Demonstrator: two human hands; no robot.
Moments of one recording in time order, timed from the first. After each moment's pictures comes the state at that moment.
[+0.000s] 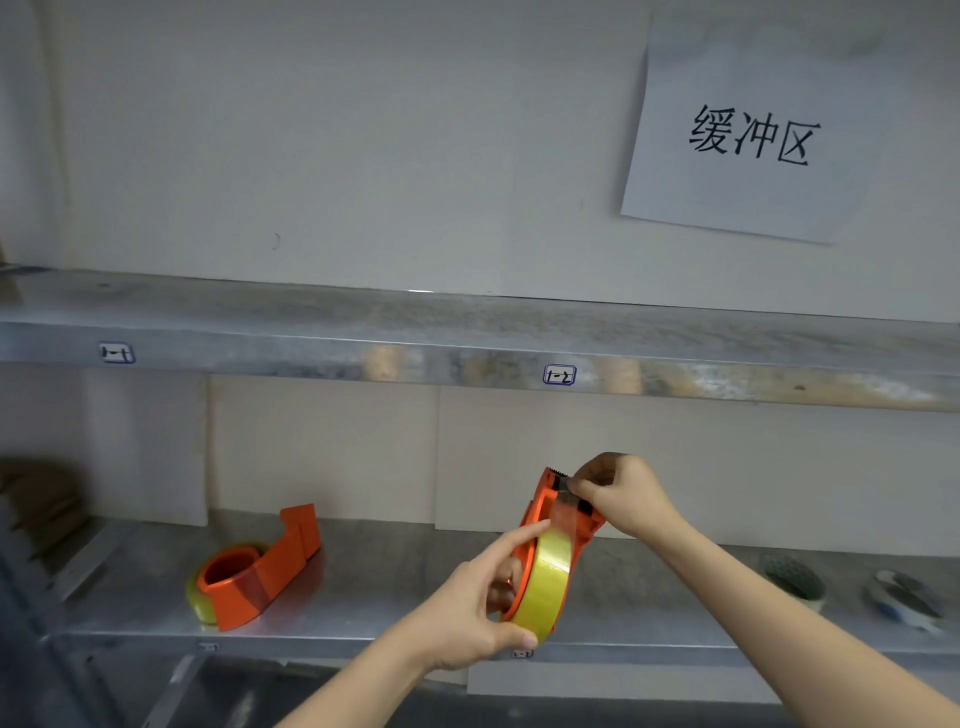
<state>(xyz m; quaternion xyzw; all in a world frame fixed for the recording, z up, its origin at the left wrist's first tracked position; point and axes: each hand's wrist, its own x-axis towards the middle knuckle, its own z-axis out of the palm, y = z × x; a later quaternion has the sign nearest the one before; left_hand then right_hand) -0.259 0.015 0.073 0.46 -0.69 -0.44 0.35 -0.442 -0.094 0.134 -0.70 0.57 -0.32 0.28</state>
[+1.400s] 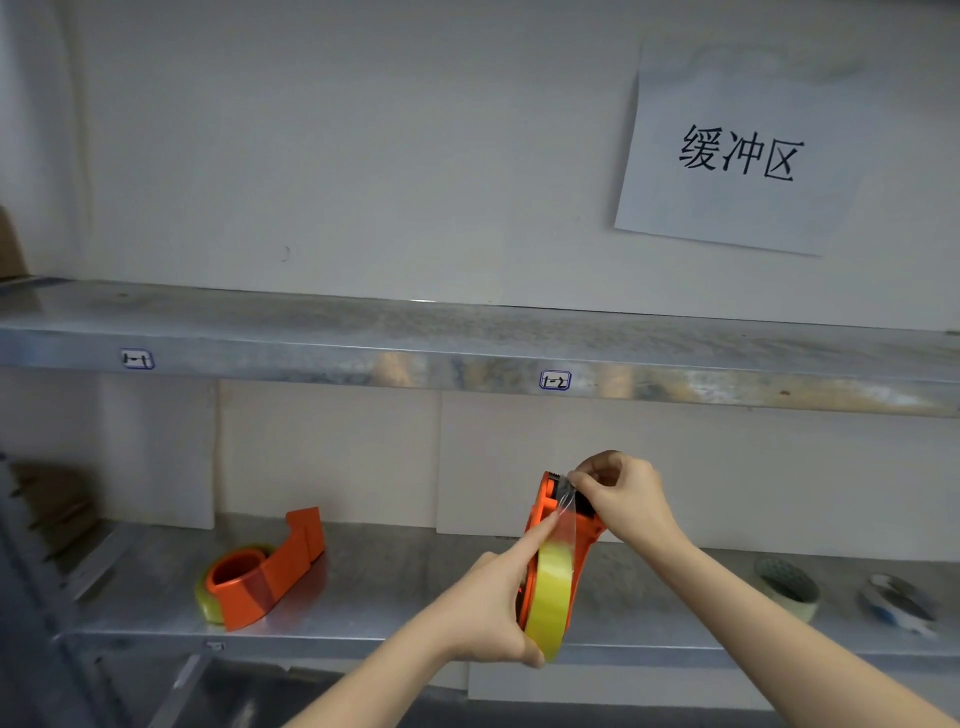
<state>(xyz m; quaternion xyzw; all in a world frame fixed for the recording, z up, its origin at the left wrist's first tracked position) -0.278 0.018 0.092 0.52 -0.75 -0.34 0.23 -0.440 -0.076 0.138 -0.67 0.56 -0.42 0.26</state>
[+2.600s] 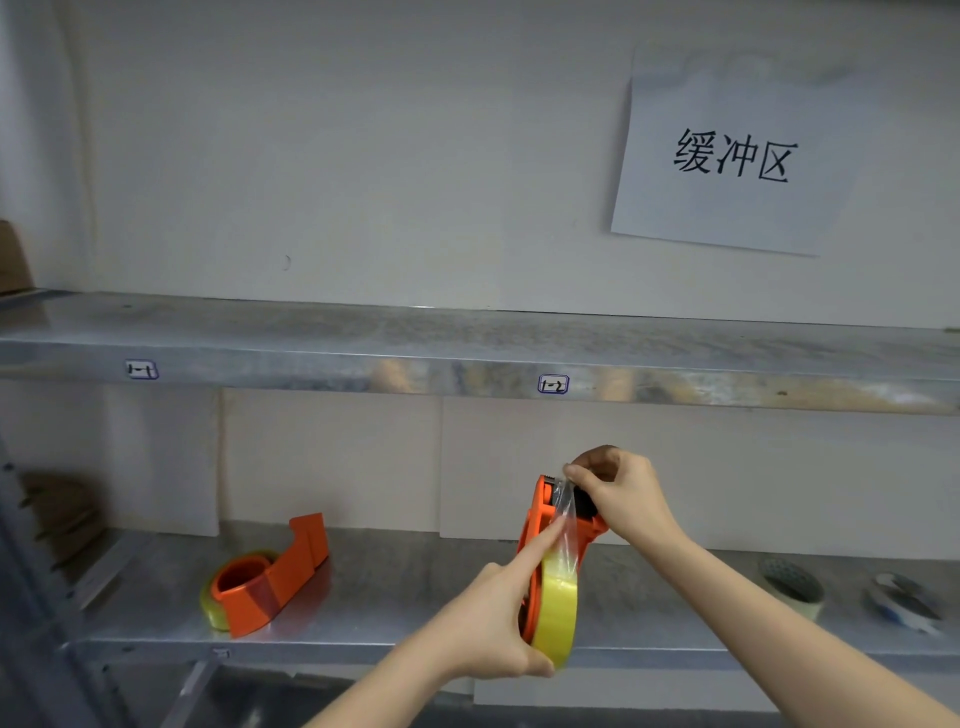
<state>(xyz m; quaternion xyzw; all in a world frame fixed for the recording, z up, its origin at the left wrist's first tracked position) -0.283 0.032 0.102 0.53 -0.74 -0.34 0.23 -0.439 -0.077 0.144 -0.67 0.53 -0.44 0.29</state>
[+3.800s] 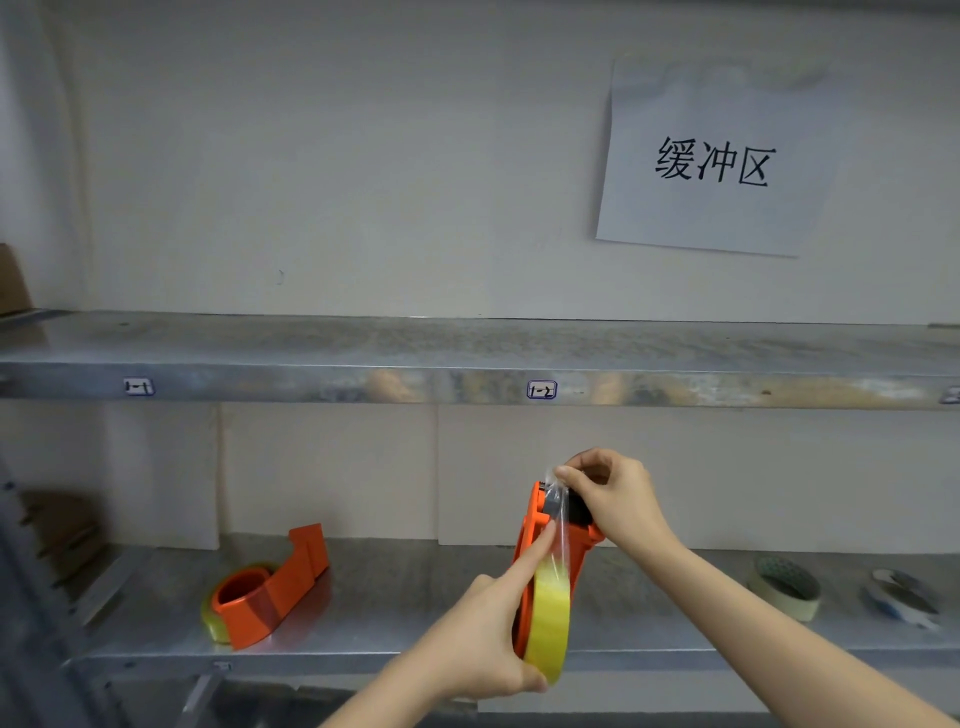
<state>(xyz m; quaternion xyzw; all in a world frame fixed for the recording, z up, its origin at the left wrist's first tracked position) -0.284 0.045 0.106 0.53 -0.75 -0.31 0.23 -0.439 -0.067 0.147 -0.68 0.52 -0.46 0.26</state>
